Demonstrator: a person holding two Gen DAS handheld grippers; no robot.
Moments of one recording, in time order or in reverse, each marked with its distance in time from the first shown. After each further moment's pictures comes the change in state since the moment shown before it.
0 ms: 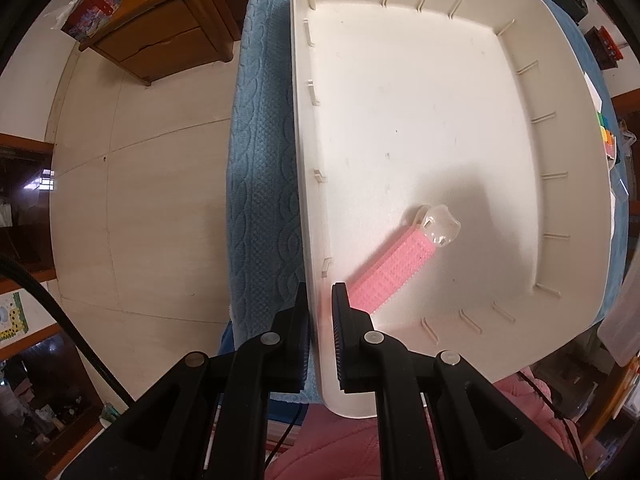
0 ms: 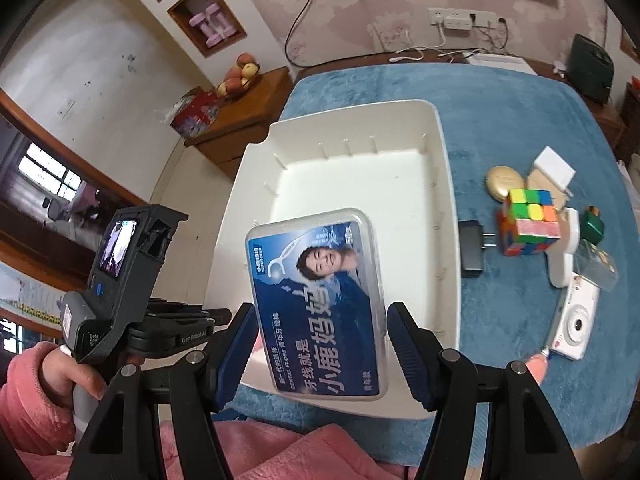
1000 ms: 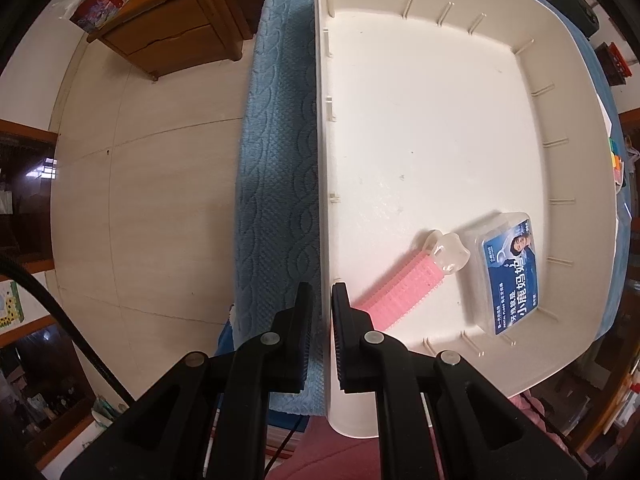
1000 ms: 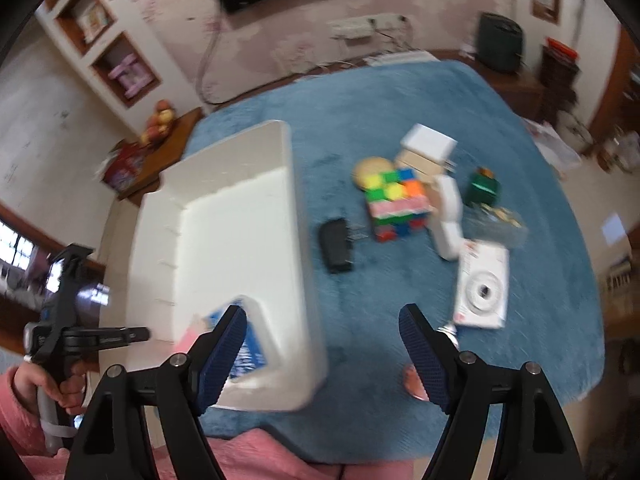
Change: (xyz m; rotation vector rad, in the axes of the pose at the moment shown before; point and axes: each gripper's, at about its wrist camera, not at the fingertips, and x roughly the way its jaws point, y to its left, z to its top) left arm -0.004 0.017 0.006 -0.048 -0.007 -0.004; right arm -0.040 -0.101 -0.031 0.255 -0.097 -0.213
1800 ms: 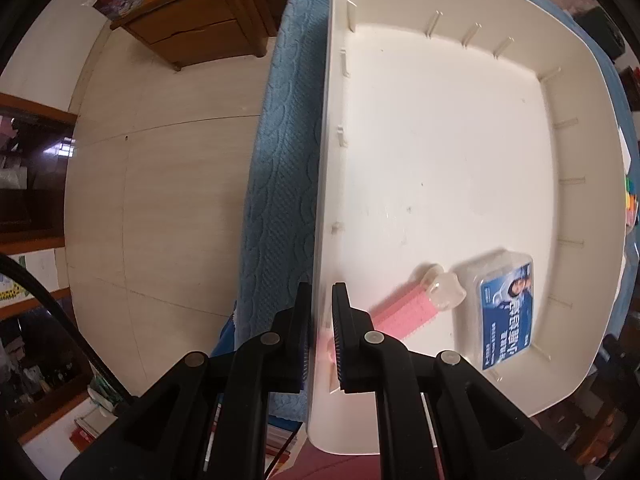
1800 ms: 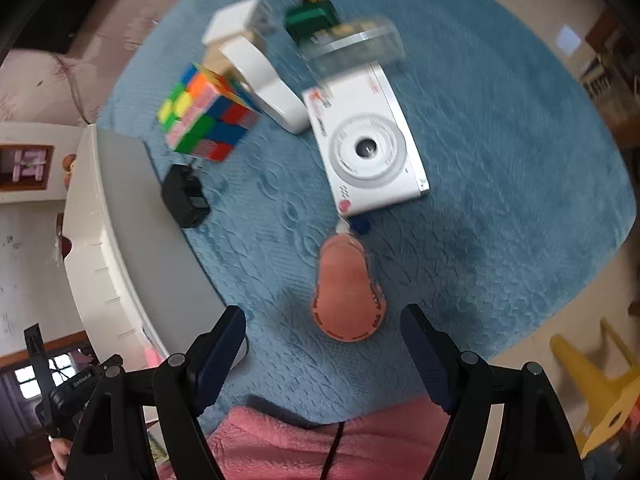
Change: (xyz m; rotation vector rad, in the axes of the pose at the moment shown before) left arm -0.007 -0.013 0.035 -0.096 0.007 0.059; right arm 0.075 -0.113 -0.033 0.508 0.372 0.030
